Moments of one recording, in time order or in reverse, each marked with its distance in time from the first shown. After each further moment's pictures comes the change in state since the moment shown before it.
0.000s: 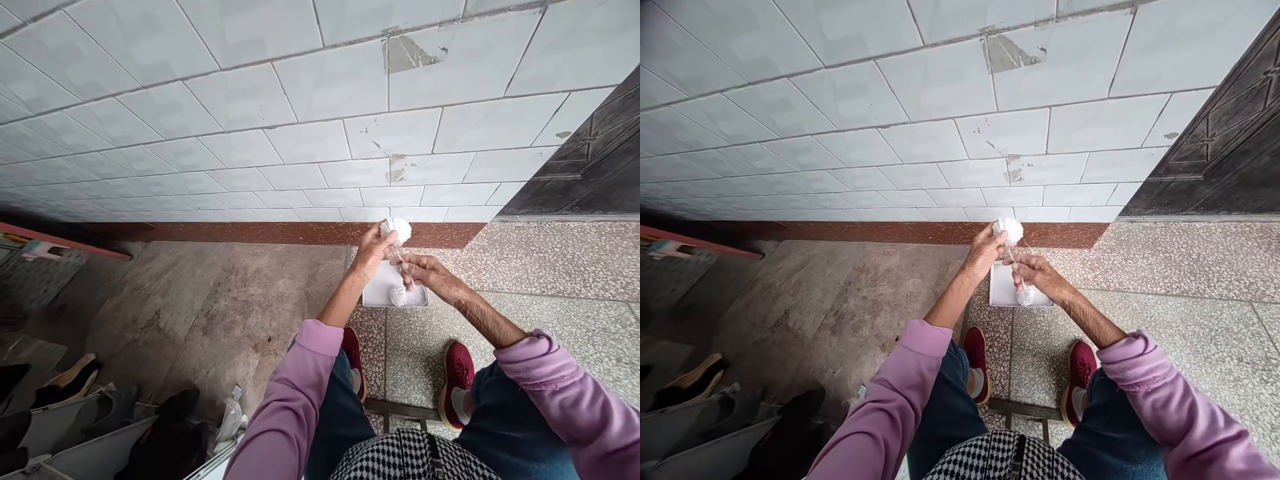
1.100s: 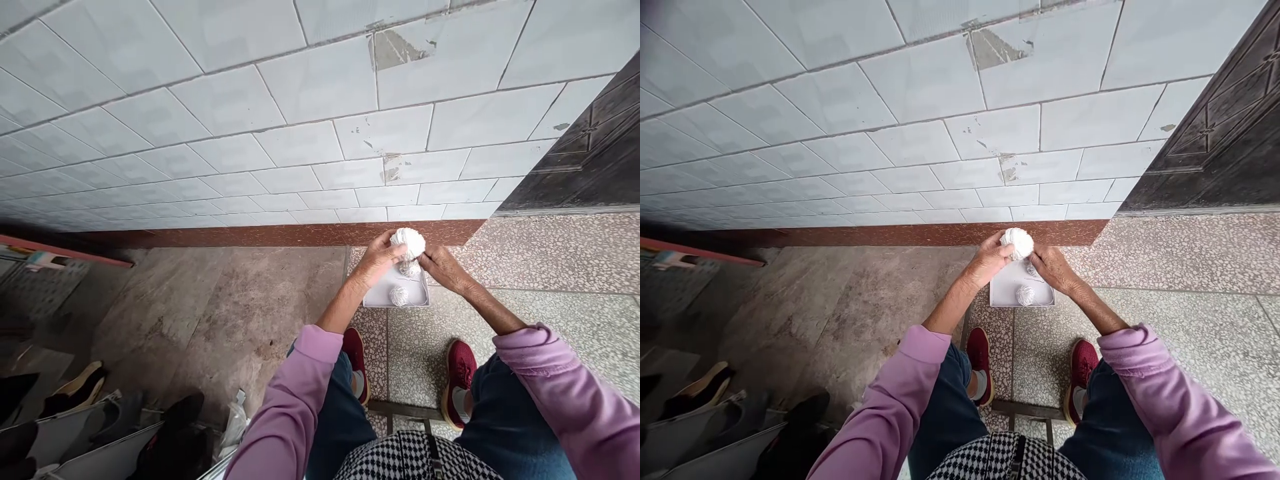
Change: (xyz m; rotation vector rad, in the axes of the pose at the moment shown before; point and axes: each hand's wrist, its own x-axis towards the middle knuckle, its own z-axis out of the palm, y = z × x) left_hand -0.003 -0.014 0.003 -0.047 -0.166 -0.127; right_hand 0.011 0.008 -0.045 -0.797 0.239 -0.202
